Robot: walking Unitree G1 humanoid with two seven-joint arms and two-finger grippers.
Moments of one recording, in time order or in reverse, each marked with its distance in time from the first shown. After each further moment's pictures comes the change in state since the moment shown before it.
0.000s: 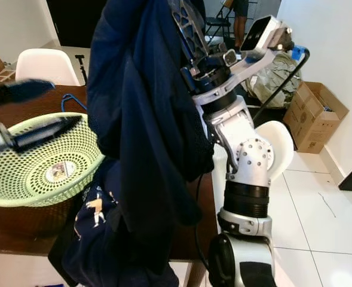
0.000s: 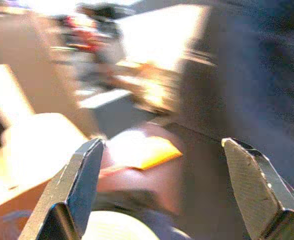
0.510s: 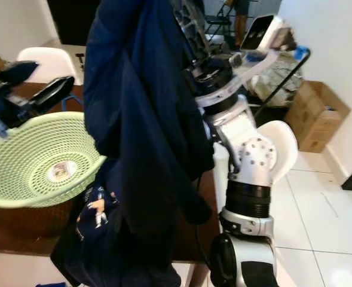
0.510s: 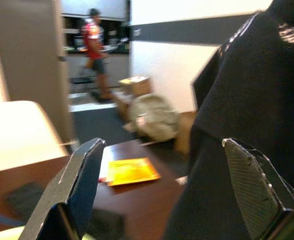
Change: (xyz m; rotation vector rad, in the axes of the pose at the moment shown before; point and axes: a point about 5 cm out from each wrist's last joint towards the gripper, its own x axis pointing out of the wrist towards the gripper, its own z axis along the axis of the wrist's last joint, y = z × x) left arm 0.034 -0.017 -0.055 -0.309 -0.095 -0.047; right arm 0.008 0.021 -0.007 0.050 0.046 0.162
